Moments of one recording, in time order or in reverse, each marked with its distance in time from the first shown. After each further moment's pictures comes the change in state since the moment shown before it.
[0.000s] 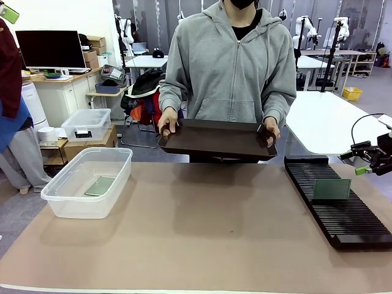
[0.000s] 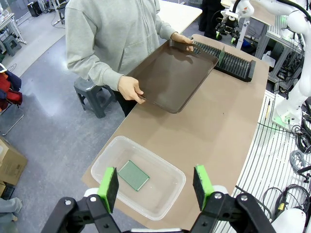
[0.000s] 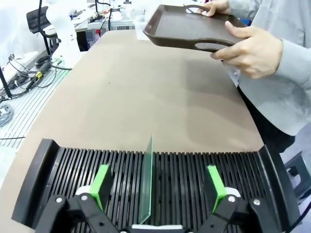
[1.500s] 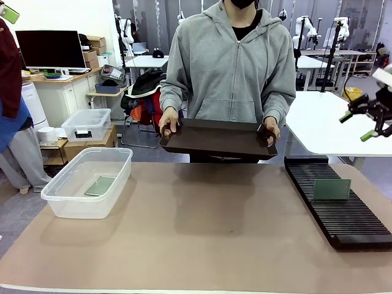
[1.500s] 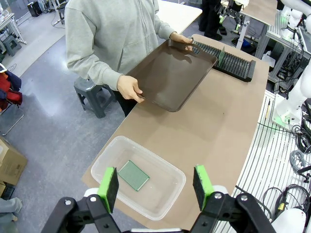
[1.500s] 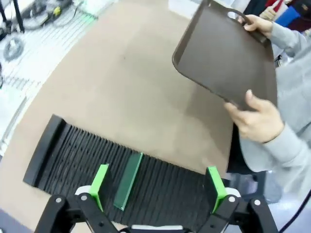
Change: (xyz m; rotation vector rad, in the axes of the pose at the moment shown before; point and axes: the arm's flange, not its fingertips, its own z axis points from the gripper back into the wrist) left arm 0.000 0.000 0.000 0.000 0.000 0.000; right arm 0.196 0.008 0.010 0.082 0.369 0.388
